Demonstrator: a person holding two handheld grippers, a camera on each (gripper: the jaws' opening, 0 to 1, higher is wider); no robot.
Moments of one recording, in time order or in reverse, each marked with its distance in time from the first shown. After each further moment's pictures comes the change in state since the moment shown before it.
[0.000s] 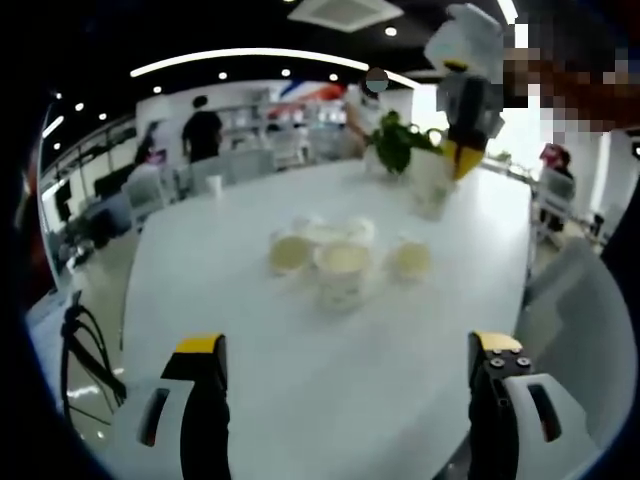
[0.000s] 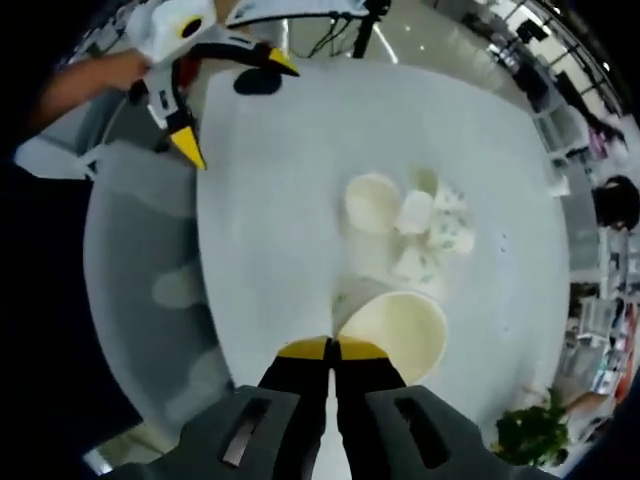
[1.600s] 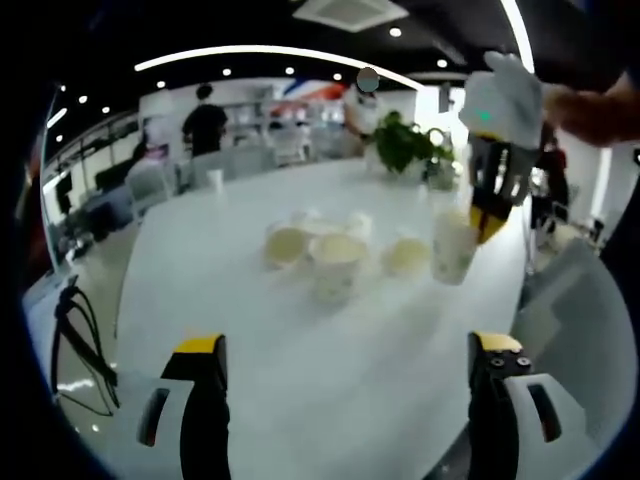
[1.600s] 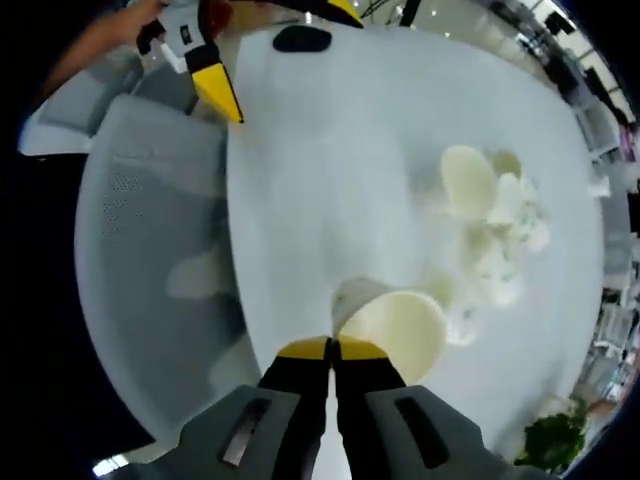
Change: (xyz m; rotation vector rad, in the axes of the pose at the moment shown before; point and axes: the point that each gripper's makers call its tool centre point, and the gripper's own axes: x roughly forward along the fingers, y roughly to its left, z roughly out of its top) left arm 0.000 -0.007 -0.012 -0.026 0.000 0.000; right arm 0.071 0.062 -0.012 -0.020 0.080 0.106
